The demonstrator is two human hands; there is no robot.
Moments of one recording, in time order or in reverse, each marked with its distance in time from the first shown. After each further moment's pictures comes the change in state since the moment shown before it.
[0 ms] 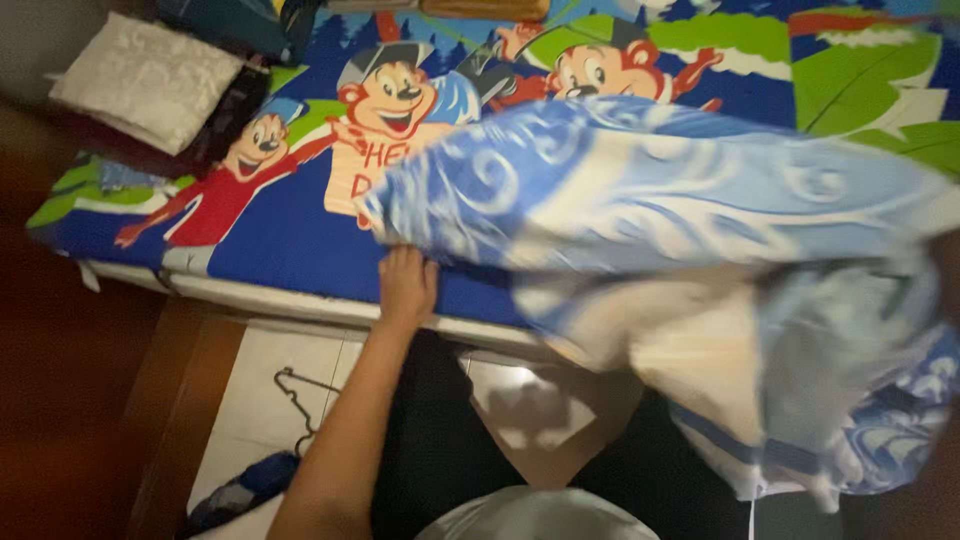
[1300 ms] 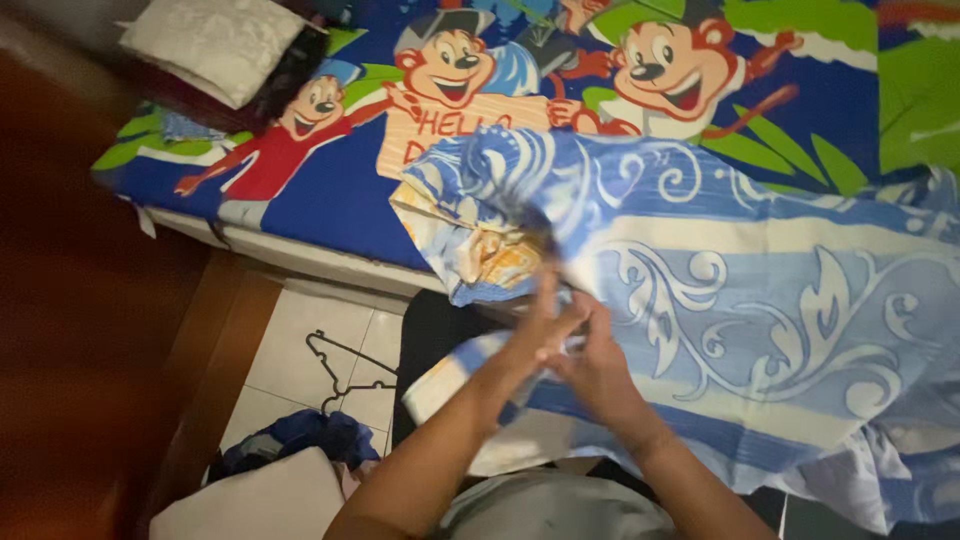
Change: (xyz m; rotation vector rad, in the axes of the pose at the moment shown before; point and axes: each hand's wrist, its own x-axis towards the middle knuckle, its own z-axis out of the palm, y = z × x) left_hand -0.069 0.133 0.024 -1.214 -0.168 -0.360; right_hand -0.201 -0.256 0.154 0.593 -0.483 -0.177
